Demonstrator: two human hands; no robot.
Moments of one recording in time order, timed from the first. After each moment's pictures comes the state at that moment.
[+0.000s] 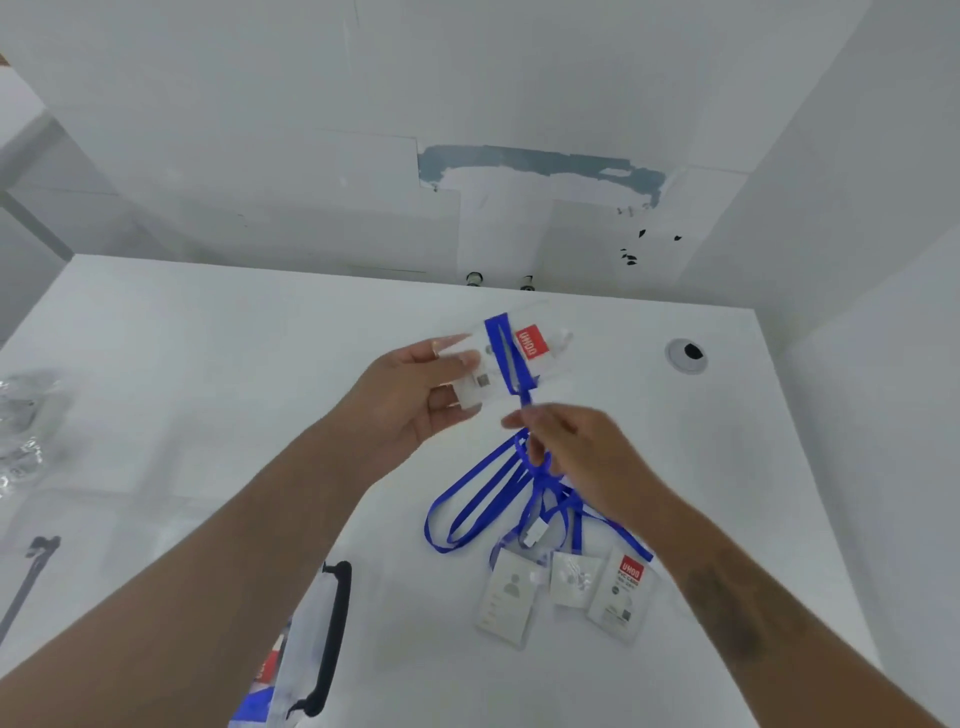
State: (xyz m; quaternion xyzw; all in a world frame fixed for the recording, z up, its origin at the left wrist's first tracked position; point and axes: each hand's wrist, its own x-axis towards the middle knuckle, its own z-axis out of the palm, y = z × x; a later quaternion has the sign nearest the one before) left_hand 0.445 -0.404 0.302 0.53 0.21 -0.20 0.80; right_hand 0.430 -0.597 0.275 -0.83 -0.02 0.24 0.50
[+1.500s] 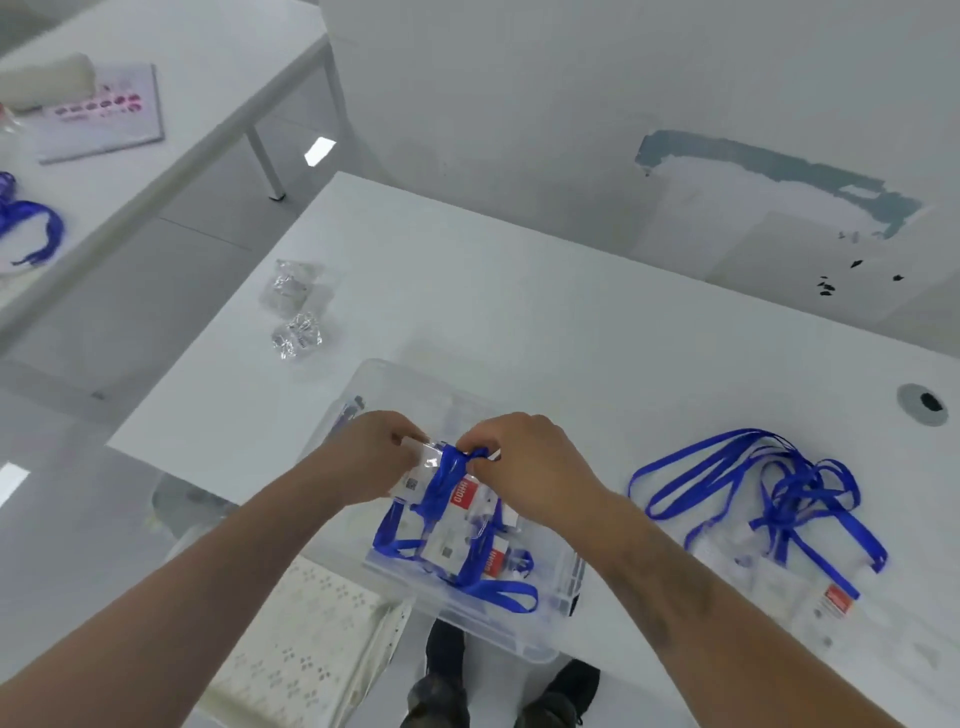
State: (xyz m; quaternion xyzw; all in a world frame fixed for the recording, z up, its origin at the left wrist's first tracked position) left_hand 0.273 -0.156 0.250 0.80 0.32 -0.24 0.45; right_hand 0.340 -0.326 0.244 -0.88 -0.28 0.30 0.24
